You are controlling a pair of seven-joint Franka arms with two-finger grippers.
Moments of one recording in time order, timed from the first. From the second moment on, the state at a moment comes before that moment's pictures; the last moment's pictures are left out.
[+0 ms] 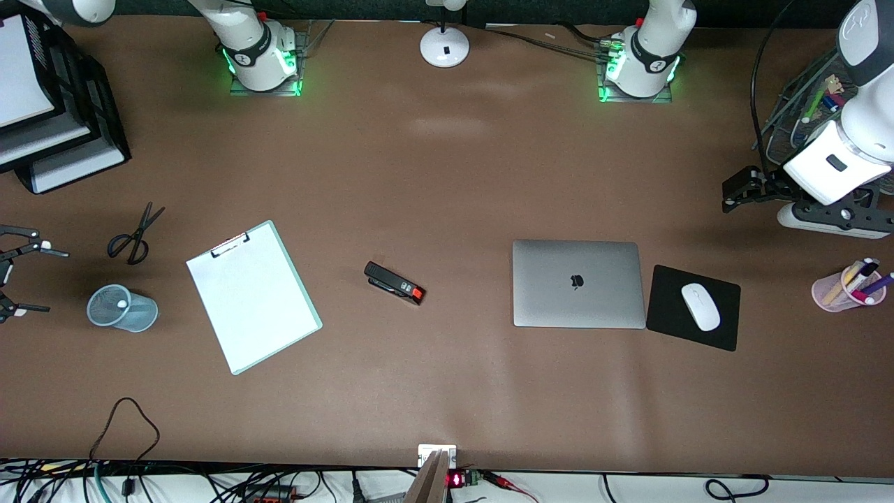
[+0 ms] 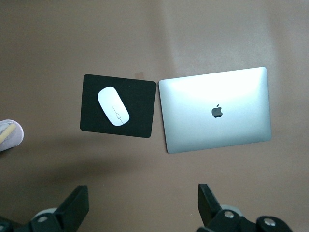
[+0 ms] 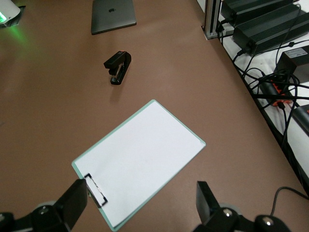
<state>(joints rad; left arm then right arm) 0.01 0.06 -0.07 -1.66 0.00 1.74 0.07 -0.25 0.68 -0.20 -1.00 0.73 1.41 -1.73</state>
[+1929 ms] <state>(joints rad) 0.01 0.06 -0.07 -1.66 0.00 1.74 0.07 0.18 0.38 -0.21 -1.39 0.01 1.57 -0.10</state>
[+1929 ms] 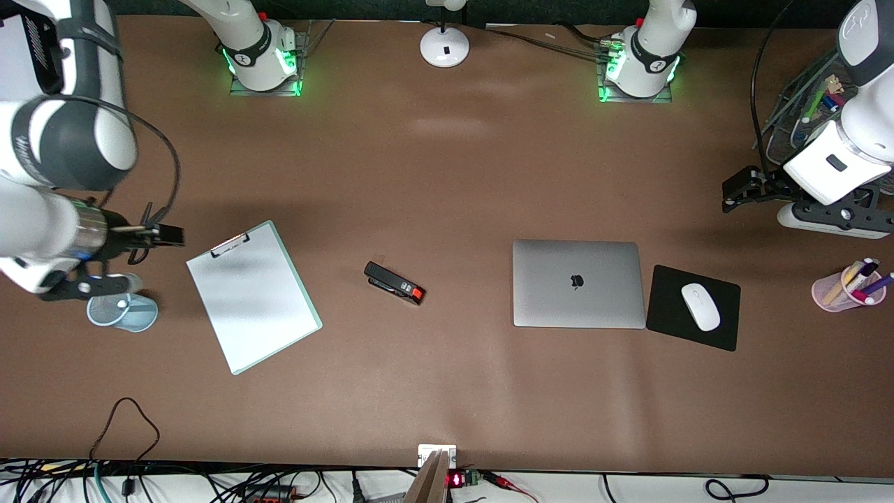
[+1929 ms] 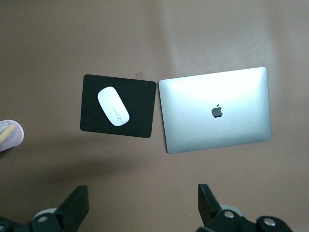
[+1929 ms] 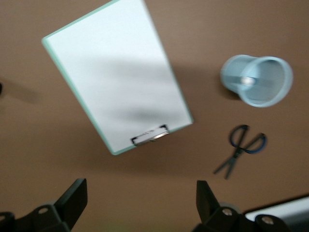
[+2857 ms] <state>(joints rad) 0.01 0.06 -0.07 -1.66 0.00 1.72 0.07 -0.04 0.19 -0.06 -1.46 0.01 1.57 -0.04</state>
